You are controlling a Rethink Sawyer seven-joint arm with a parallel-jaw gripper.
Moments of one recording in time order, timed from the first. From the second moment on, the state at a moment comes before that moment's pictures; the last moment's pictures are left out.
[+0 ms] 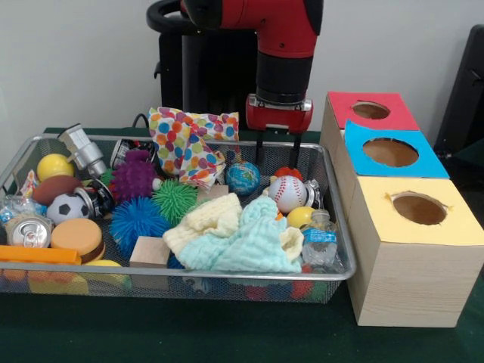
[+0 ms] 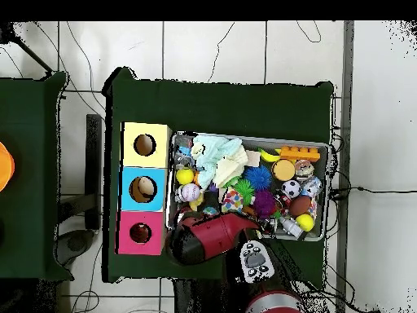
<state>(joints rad) -0.24 -0.62 0.10 1.93 -0.56 0.17 2.23</state>
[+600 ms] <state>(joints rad) -0.21 -0.60 0.08 1.93 -0.49 0.08 2.23</state>
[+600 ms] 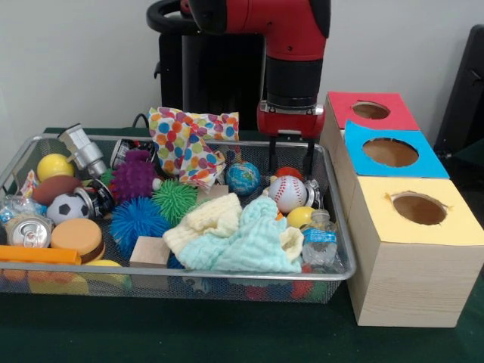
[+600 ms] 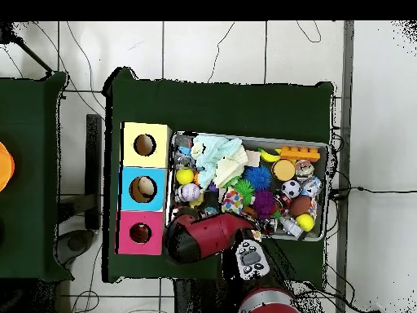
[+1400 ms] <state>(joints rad) -0.09 -0.50 -0.03 1.89 -0.44 -0.05 2.23</state>
